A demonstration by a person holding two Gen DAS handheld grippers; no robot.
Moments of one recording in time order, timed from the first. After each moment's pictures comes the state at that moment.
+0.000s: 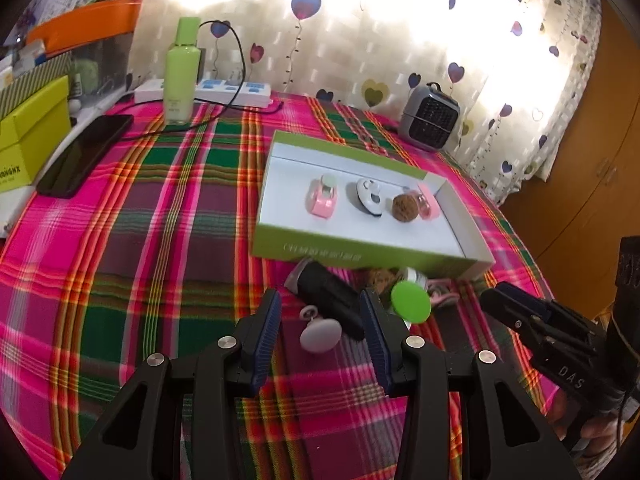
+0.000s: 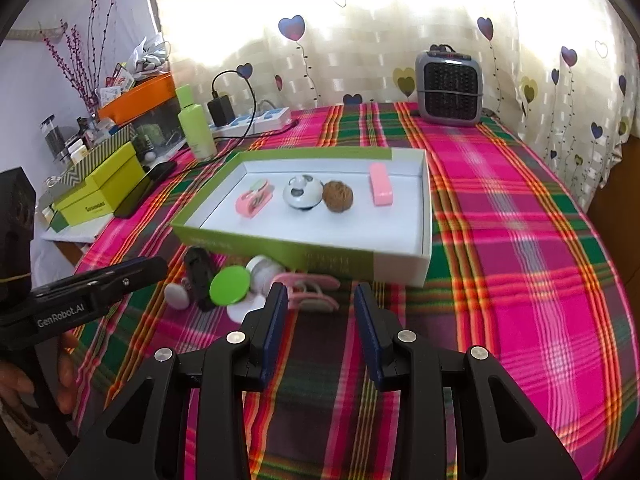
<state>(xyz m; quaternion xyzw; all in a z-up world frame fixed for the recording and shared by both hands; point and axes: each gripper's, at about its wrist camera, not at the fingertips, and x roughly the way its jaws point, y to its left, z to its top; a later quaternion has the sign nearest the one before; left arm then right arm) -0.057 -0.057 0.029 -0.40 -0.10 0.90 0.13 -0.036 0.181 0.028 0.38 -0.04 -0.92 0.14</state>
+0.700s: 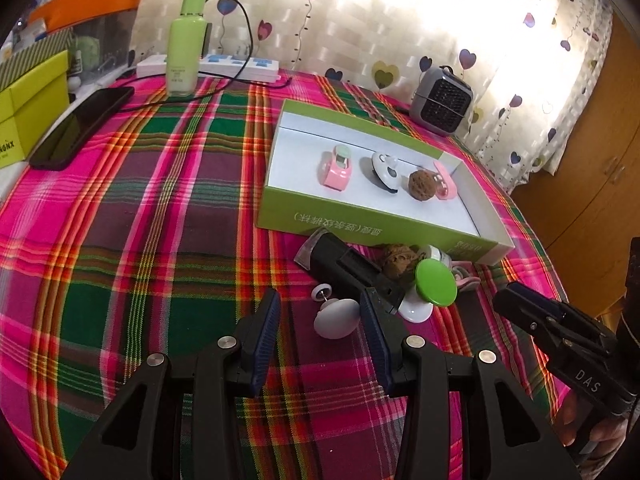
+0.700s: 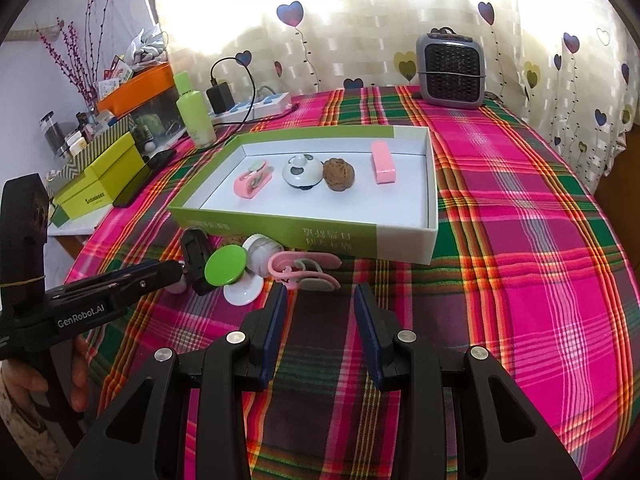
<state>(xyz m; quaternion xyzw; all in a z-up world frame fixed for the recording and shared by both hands) -0.063 -0.056 0.008 -0.42 -0.11 0.89 0.12 -0.036 0.181 0.015 0.39 -0.04 -0.91 0.14</state>
